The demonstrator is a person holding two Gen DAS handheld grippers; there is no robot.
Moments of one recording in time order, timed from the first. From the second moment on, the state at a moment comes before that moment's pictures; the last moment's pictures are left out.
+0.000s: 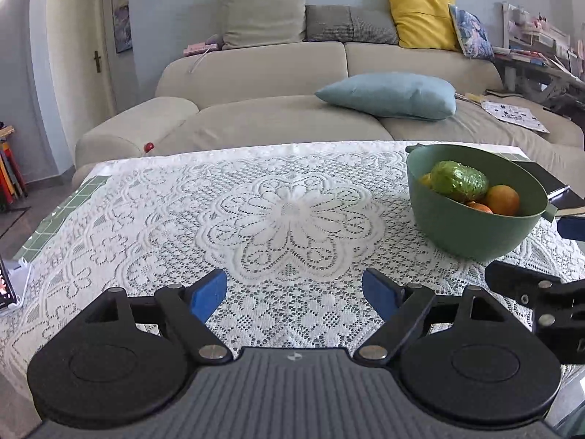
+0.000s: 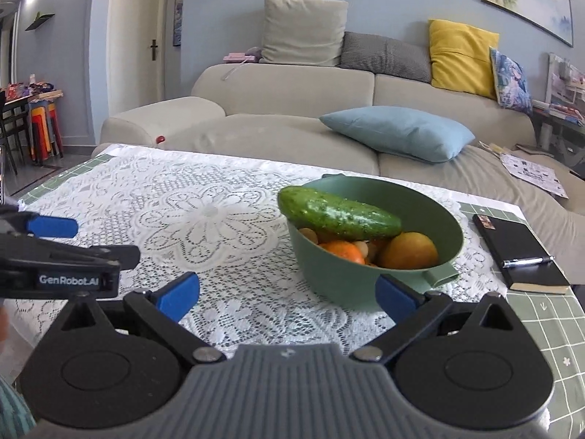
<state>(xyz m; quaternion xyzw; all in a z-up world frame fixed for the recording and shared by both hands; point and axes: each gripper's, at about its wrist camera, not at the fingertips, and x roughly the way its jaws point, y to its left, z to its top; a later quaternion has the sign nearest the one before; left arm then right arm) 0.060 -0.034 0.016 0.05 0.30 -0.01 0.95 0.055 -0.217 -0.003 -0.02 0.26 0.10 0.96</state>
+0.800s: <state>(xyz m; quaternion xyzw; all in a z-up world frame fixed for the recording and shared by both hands) 0.059 -0.024 0.017 0.05 0.31 0.01 0.95 0.059 -0.217 -0.001 -0.01 0.26 0.10 0.96</state>
